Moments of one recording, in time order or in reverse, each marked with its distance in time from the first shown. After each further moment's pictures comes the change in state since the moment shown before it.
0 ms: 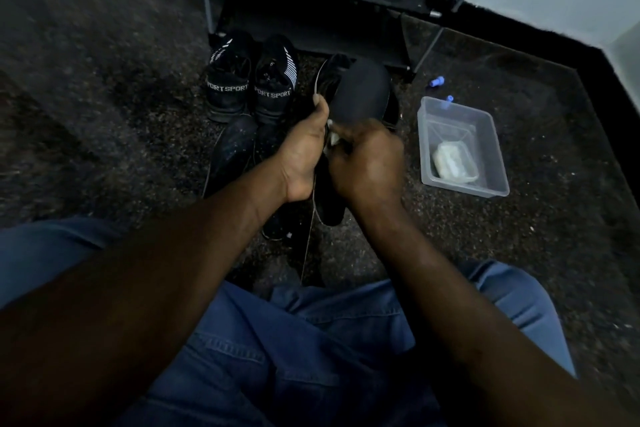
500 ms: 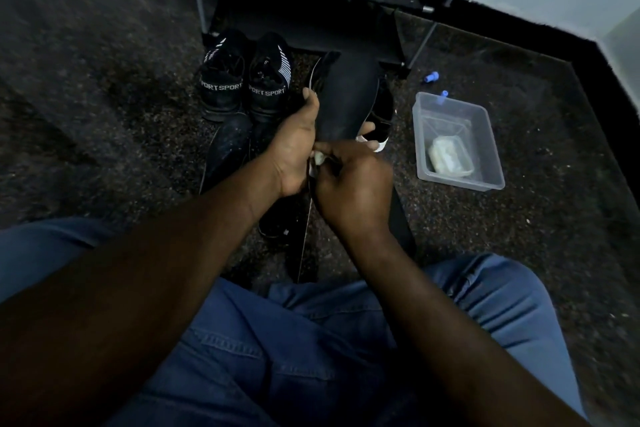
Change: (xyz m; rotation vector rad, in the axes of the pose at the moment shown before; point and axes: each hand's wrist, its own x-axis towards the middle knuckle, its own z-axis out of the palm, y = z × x) left_hand -0.001 0.000 0.001 -0.117 -0.026 0.014; right_hand -0.038 -0.009 -0.005 0.184 0.000 0.026
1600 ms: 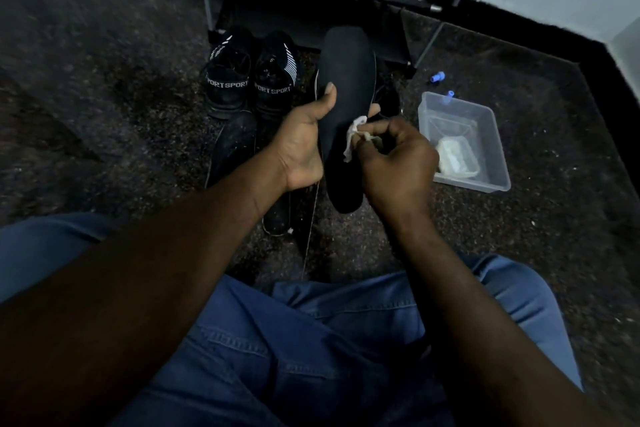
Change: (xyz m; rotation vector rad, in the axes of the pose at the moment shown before) left_hand -0.005 0.009 0.000 -0.085 -0.179 0.007; right_hand 0.023 0.020 -0.023 0.204 0.119 0.240
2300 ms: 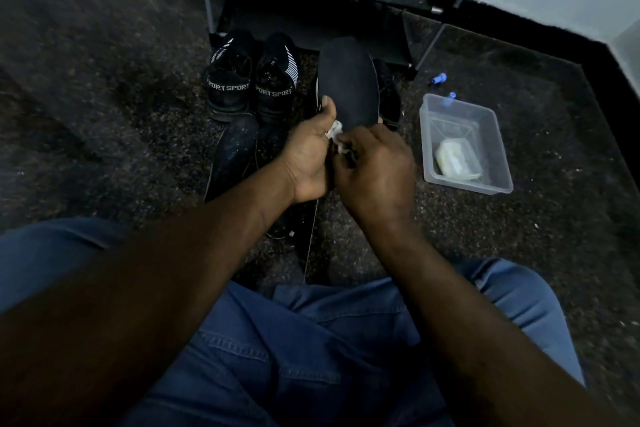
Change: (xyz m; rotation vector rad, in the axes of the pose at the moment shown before) left_hand 0.006 -0.017 -0.001 0.004 0.054 -0.016; right_hand -0.003 0.006 0.019 -0.465 -0.064 -0.402
